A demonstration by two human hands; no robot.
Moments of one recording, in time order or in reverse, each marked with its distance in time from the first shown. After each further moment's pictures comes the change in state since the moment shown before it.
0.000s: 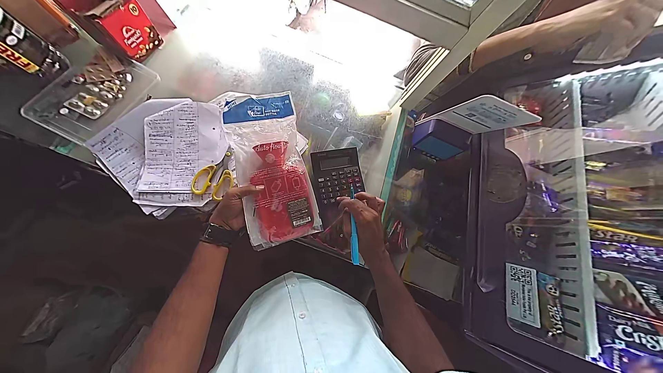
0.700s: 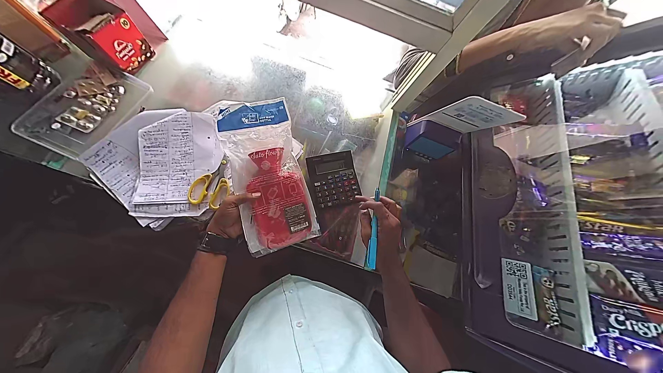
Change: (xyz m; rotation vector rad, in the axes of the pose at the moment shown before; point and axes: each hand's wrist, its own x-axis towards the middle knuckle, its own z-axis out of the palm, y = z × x) left_hand 0.003 -0.001 -0.005 -0.042 -0.048 0.018; right_hand -0.008 0.011 -0.025 0.070 0.190 0.126
